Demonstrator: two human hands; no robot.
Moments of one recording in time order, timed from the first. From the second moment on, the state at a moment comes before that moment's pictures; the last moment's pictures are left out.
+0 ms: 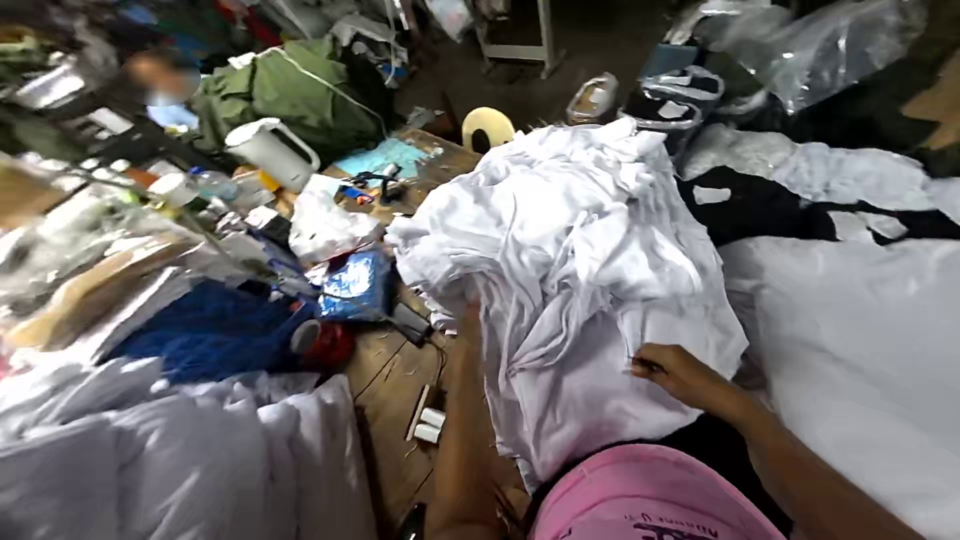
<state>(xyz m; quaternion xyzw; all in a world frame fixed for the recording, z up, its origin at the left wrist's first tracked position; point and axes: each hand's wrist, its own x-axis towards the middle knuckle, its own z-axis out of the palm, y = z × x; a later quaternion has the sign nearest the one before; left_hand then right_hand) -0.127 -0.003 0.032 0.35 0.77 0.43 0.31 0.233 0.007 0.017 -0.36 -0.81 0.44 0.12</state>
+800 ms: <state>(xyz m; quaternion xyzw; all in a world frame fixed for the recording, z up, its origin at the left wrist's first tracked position) 0.036 0.004 0.054 0.93 0.24 0.16 0.24 0.359 -0.043 -0.054 -0.53 -0.19 0.52 0.64</state>
